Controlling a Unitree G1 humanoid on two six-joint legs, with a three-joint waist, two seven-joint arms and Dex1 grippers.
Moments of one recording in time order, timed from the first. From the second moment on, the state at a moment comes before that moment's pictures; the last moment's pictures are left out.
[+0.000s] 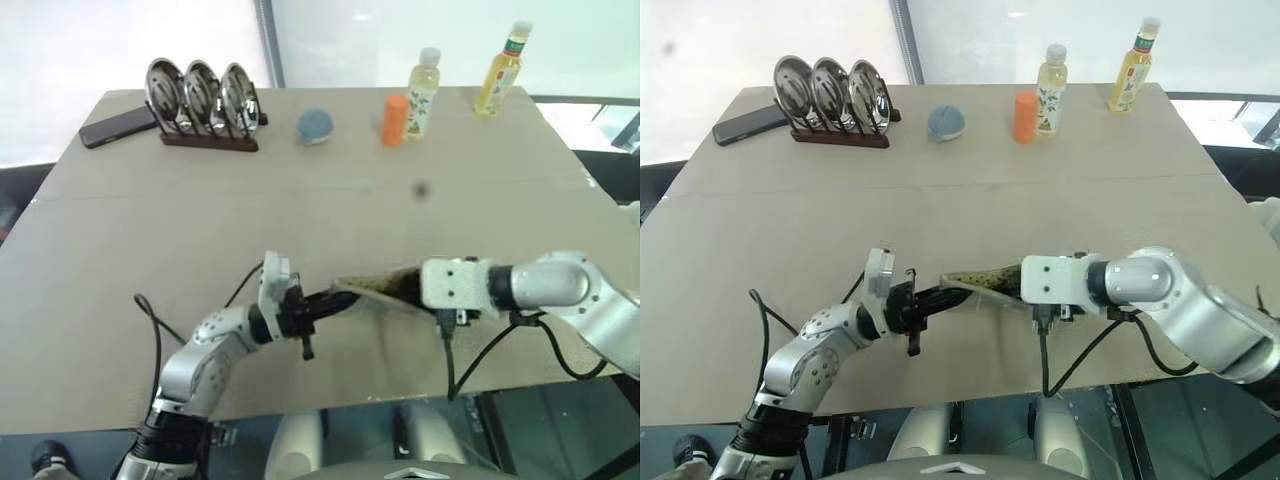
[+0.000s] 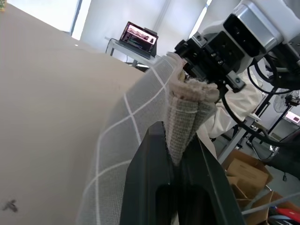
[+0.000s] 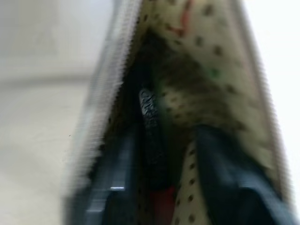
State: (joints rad) left arm -0.06 0.44 -0.09 -0.18 -0.69 0.33 -1.08; right arm -0.54 -1.04 0.56 -0.69 0.19 0.71 0.82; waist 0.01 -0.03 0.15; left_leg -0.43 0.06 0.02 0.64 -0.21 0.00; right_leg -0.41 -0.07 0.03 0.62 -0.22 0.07
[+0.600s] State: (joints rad) left arm 0.12 0.44 -0.05 -0.13 -0.65 0.15 -1.19; right arm -0.58 -0.83 0.62 -0.58 0.02 0.74 0.91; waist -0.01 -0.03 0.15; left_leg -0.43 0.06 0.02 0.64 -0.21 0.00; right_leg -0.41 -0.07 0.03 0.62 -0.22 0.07
